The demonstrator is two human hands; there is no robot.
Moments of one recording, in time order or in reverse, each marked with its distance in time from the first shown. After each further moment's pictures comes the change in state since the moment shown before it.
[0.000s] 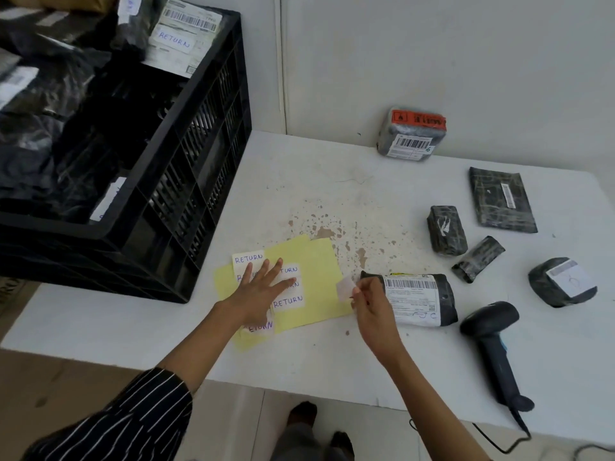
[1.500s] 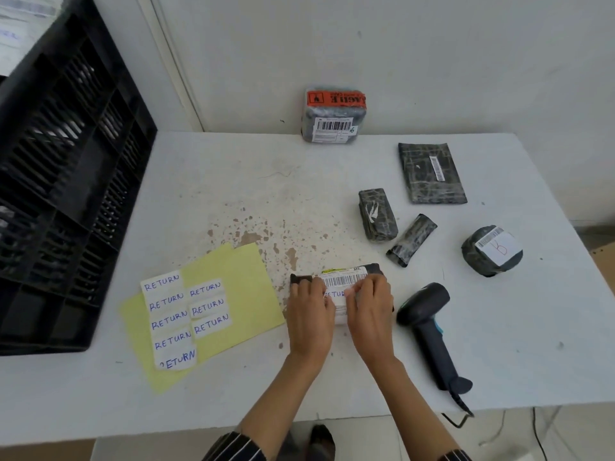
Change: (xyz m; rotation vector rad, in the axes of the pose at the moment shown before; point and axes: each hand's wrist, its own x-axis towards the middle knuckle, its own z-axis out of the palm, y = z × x) left_hand 0.083 0.214 0.016 -0.561 0.794 -0.120; right_hand 0.025 0.075 -0.087 -0.643 0.431 -0.199
